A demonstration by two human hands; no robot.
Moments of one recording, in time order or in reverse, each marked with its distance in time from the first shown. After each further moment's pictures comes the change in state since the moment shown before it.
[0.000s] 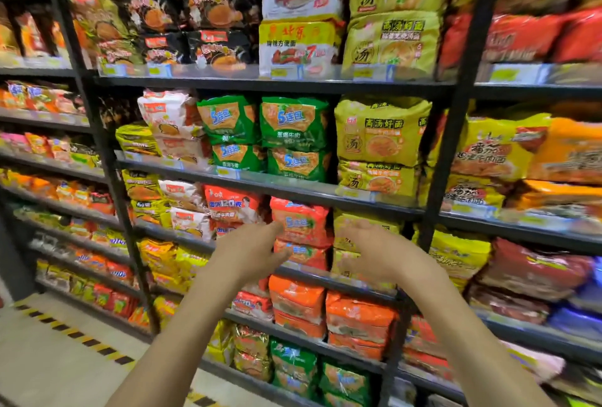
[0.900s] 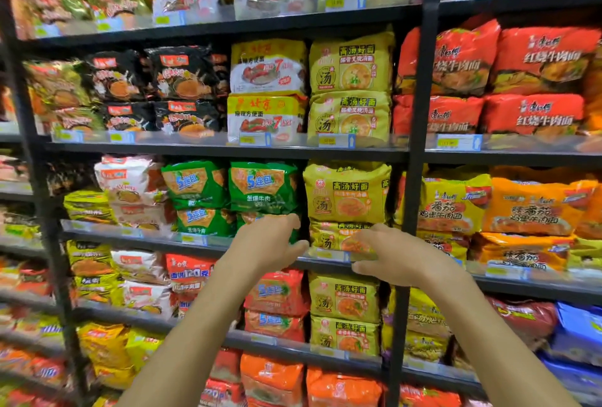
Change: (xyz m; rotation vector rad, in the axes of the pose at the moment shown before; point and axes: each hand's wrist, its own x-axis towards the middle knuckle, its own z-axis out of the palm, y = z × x) left_hand 0.082 0.043 -0.090 -0.009 0.193 0.177; right_hand 0.000 0.042 -0.092 -0.037 0.173 0.152
